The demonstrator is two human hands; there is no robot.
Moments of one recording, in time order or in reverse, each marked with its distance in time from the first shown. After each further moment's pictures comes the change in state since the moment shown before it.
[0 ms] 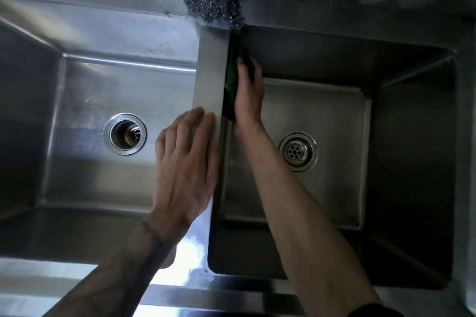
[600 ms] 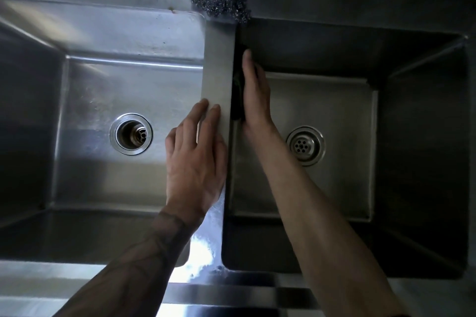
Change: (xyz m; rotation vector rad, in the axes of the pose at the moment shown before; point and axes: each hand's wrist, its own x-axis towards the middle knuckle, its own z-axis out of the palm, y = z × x) left_hand 0.003 -0.006 0.009 -0.039 0.006 -0.044; right_hand -0.012 0.002 -0.001 -0.048 -0.021 0.068
